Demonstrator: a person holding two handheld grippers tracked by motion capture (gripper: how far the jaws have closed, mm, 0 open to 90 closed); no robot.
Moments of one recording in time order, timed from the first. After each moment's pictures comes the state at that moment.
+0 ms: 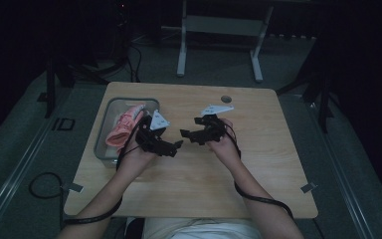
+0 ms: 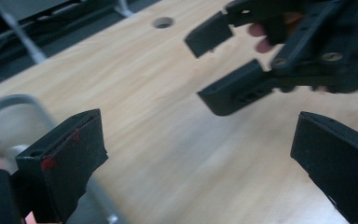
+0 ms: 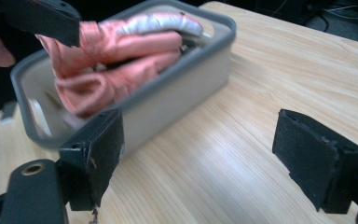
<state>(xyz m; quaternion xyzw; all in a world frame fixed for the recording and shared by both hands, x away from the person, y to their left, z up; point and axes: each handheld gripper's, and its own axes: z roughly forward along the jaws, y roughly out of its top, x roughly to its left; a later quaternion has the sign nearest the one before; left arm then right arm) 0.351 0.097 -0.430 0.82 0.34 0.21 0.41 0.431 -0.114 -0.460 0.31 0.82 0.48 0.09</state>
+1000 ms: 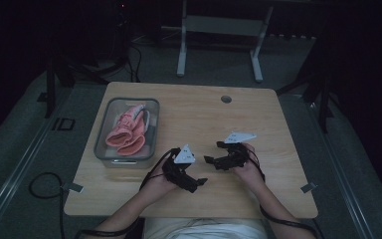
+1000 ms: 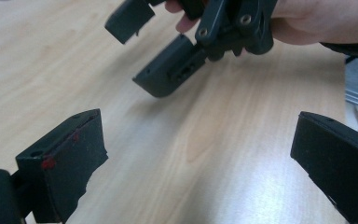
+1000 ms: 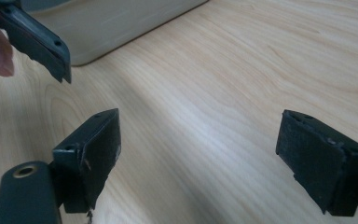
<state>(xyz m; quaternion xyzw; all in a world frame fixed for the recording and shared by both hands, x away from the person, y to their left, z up) 0.319 0.036 -0.507 0.86 0.22 0.09 0.45 0.389 -0.194 -0.522 0.30 0.83 0.46 0.09</state>
